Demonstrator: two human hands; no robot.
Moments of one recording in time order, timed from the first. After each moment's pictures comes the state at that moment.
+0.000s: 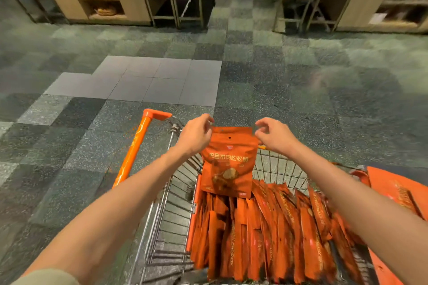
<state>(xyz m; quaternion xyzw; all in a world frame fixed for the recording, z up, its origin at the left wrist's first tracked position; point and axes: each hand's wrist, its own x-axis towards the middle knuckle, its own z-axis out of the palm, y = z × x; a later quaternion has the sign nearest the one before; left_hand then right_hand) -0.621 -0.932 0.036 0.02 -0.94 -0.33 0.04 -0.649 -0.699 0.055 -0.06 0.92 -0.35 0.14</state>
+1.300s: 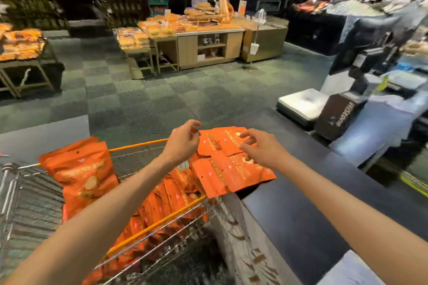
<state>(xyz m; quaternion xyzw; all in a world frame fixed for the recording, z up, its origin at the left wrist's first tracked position) -0.368 -0.551 0.130 -0.29 -0.87 -0.40 0.05 -0.238 -0.363 0.164 0.14 0.92 -0.35 -0.06</state>
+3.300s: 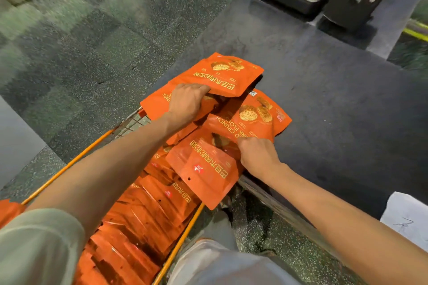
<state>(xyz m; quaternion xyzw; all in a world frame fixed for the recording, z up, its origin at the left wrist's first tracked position) -0.578 -0.324 -0.057 -0.59 -0.80 -0.09 0.03 -0.353 -0.282 -0.048 0.25 0.95 -0.10 0.15</state>
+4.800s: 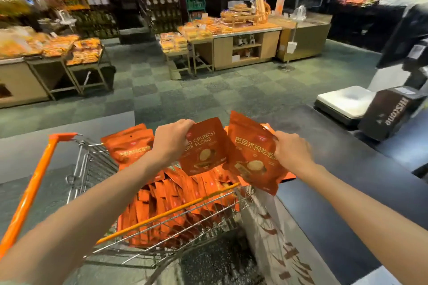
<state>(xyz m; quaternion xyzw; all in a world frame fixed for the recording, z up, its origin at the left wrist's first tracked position) -0.347 -0.679 0.137 -0.30 -0.92 -0.09 0.23 -0.216 -0.399 0.137 0.17 0.97 -0.08 -0.13</state>
